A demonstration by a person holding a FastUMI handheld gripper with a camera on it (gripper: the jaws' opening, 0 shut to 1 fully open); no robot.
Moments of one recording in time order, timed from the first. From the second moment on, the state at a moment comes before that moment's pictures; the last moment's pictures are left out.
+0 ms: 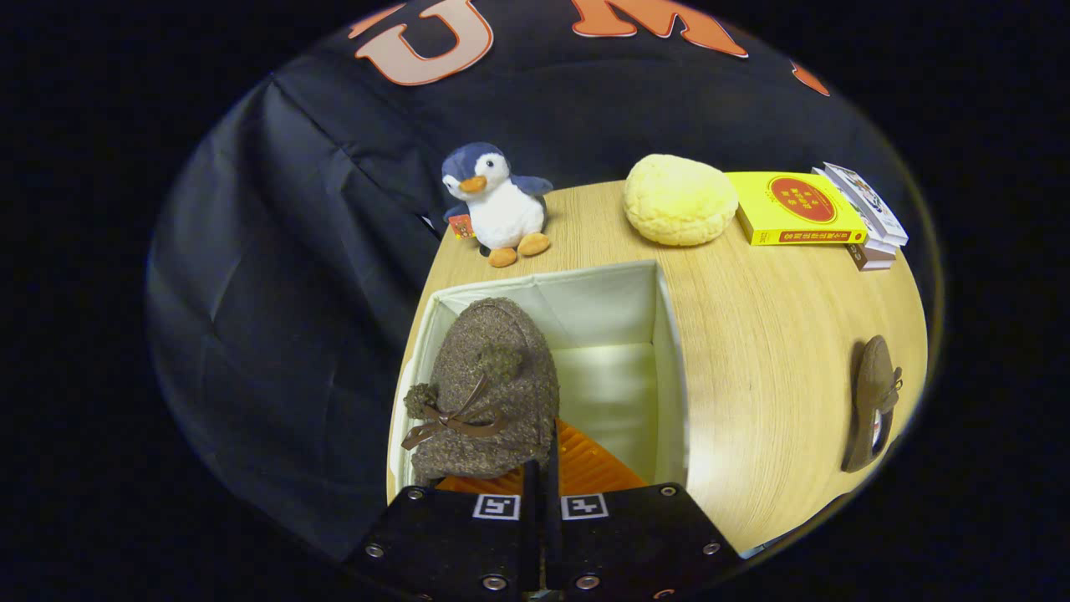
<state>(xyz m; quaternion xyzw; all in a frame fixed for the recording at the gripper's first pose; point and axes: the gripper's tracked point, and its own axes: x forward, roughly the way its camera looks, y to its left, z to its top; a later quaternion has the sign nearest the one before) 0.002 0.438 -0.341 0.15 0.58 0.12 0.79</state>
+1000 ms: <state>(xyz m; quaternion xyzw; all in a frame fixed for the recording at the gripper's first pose) -0.022 0.429 -0.236 0.24 0.54 0.28 0.76</state>
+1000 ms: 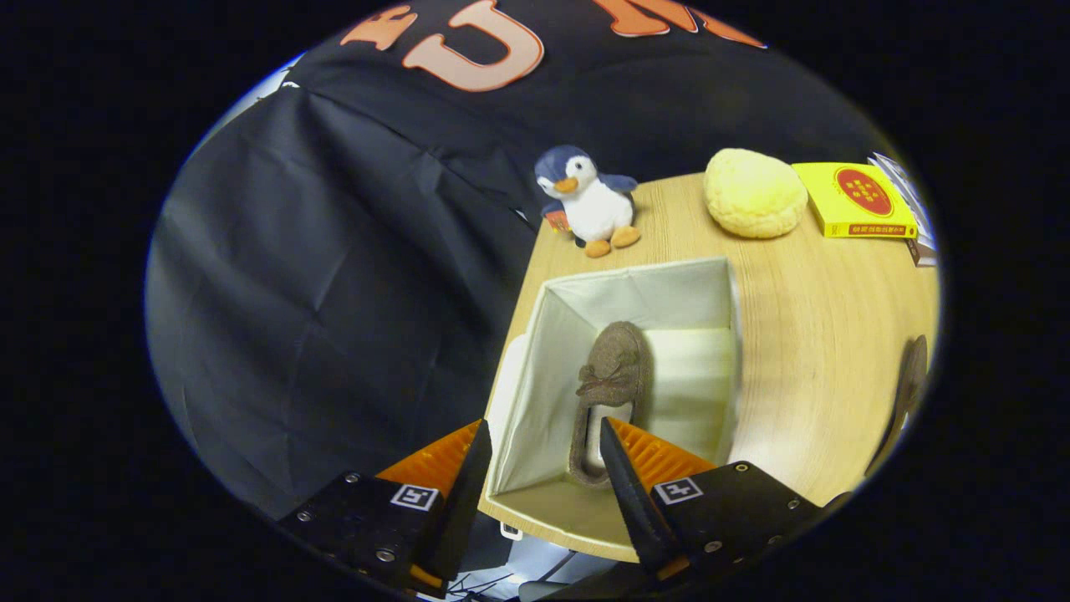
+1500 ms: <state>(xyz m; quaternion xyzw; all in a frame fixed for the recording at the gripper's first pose) -0.029 0.204 -0.253 0.16 0.44 0.19 0.86</state>
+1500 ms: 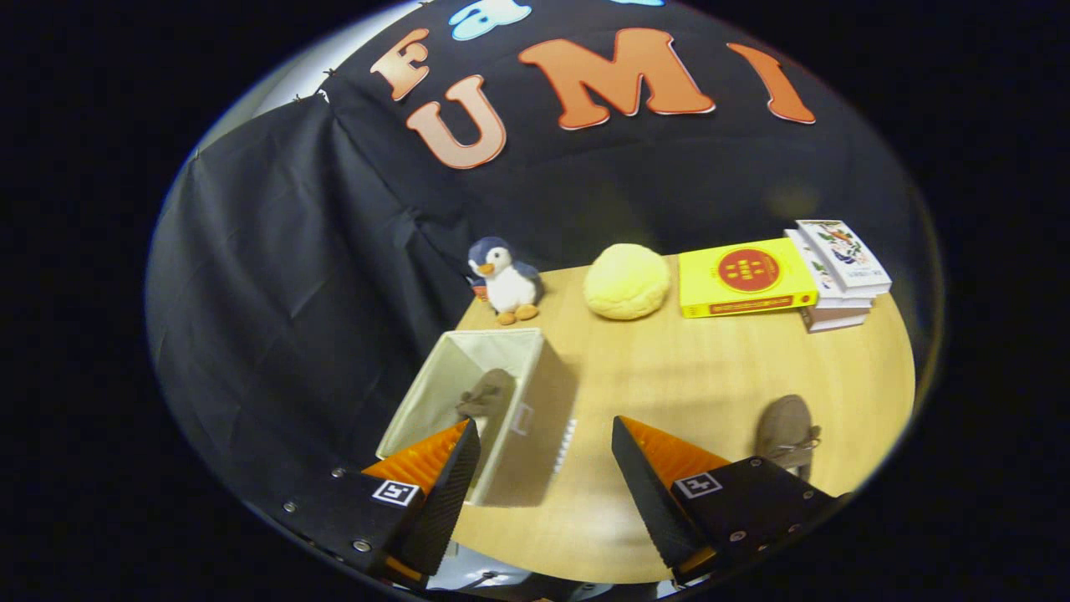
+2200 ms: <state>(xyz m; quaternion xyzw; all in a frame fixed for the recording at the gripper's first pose) -0.082 -0.004 -0.430 0.08 0.52 0.06 0.85</state>
